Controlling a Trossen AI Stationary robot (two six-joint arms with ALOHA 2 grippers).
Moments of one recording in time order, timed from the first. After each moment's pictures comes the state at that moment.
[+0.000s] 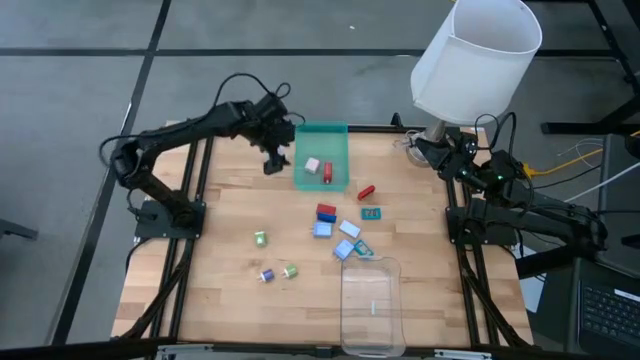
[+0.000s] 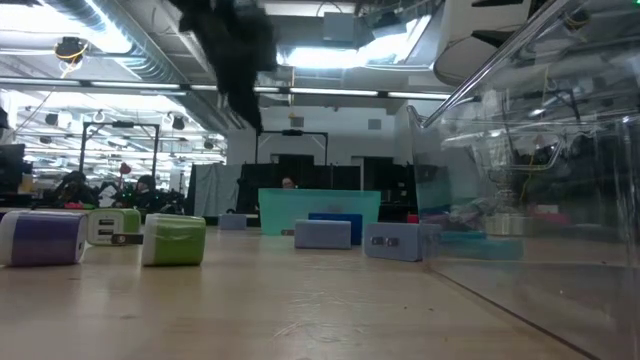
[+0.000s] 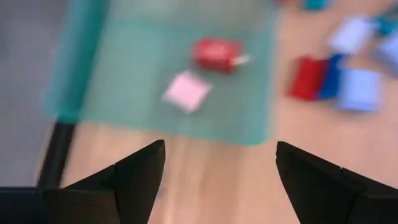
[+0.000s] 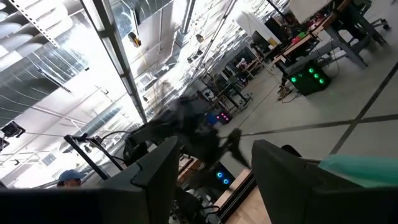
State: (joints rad) left arm 0.57 1.51 1.33 -0.87 0.22 0.37; right arm -0.36 0.42 0.38 0.30 0.09 0.78
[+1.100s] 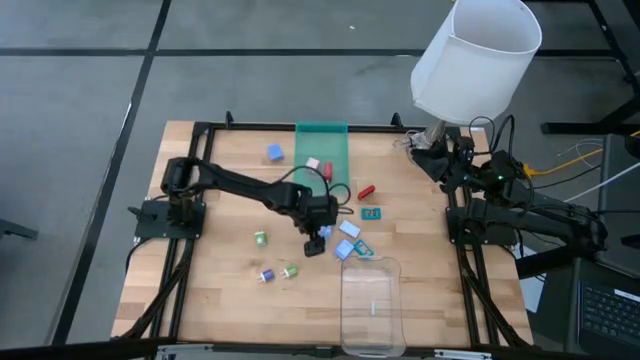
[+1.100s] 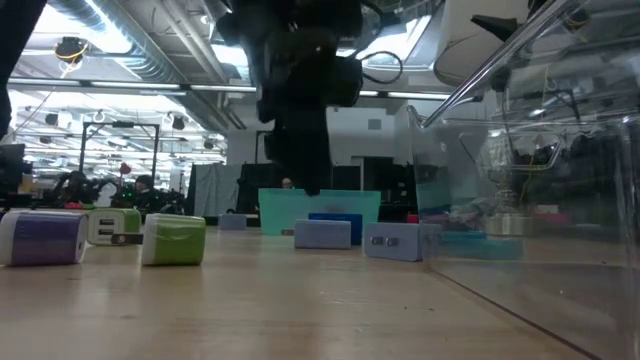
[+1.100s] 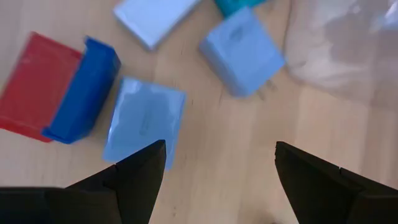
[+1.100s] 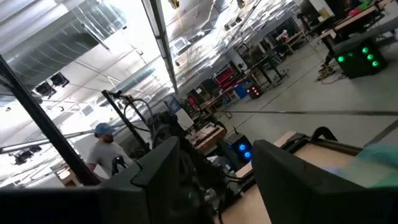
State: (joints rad) left arm -0.04 1.91 1.37 -0.60 0.17 -0.32; right arm -0.36 0.42 0.38 0.30 -0.14 0.70
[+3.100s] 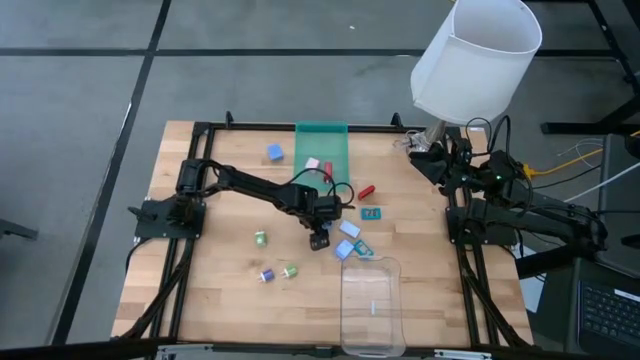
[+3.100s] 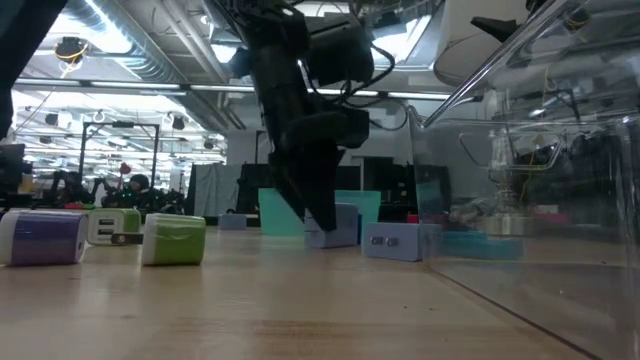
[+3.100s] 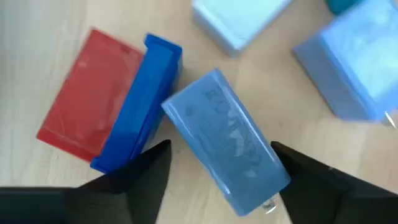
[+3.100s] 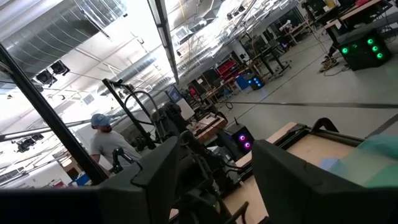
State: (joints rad) left arm -0.01 2.02 1.37 -0.54 0.02 -0.30; right arm -0.36 0.42 0.38 0.27 -0.17 0.69
